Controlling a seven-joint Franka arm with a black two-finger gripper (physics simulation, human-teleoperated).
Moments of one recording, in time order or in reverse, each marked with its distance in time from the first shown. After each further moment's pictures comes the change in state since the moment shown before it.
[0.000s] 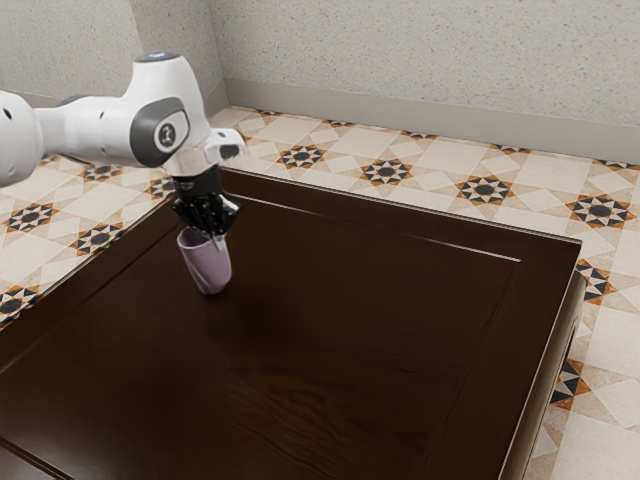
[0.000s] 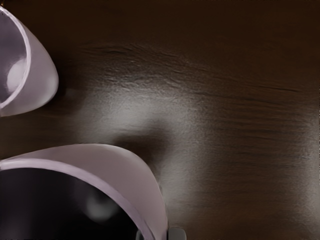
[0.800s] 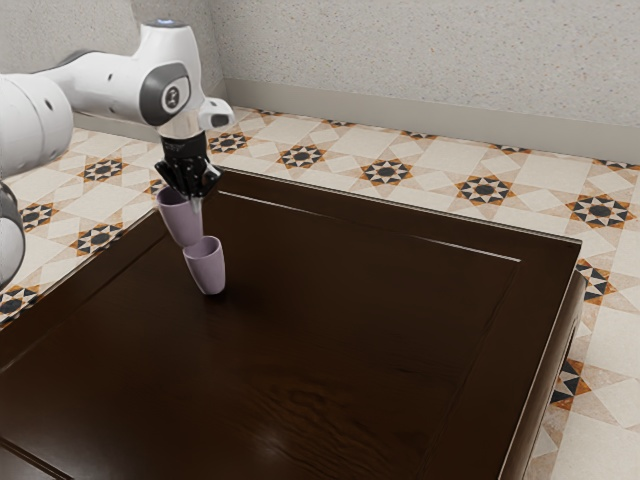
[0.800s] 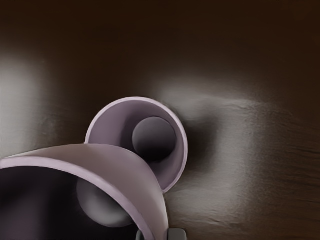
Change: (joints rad) arm 0.053 0.269 0.057 0.413 0.099 -0.184 0.033
